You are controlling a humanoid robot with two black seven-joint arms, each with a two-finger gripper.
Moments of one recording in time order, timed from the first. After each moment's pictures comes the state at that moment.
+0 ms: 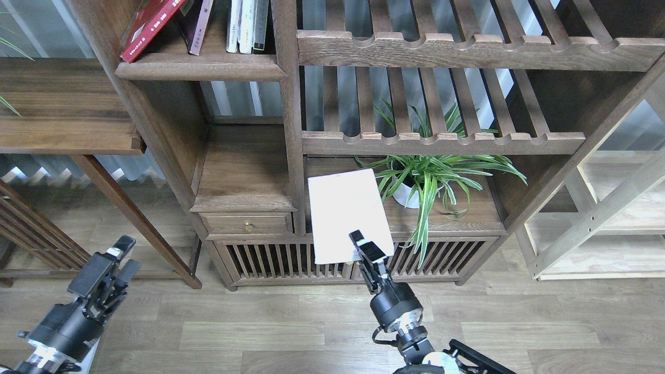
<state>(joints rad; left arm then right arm) 0.33 0.16 -1.57 -1.39 -0.25 -0.49 0.49 0.08 0.01 0.66 1.04 0.21 0.50 0.38</state>
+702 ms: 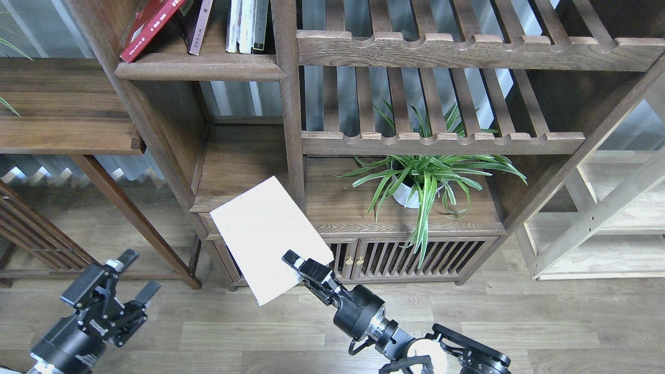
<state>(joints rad) 0.32 0.46 -1.19 -1.39 -0.76 -0.49 0.49 0.18 0.01 0.55 1.04 0.22 0.57 0.06</state>
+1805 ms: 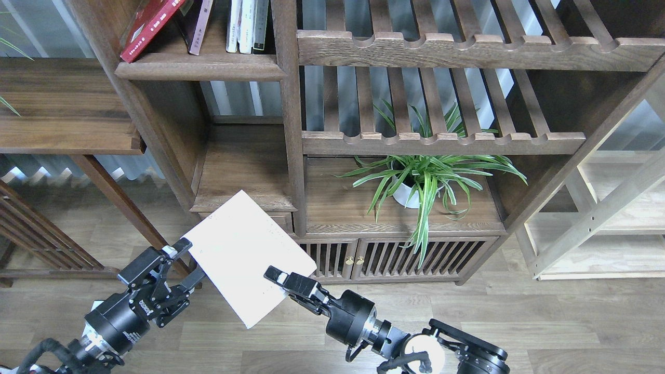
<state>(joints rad) 0.10 0.45 -1.00 -1.30 -0.73 -0.49 0.49 0.21 0.01 0.52 1.04 0.21 0.56 -0.06</state>
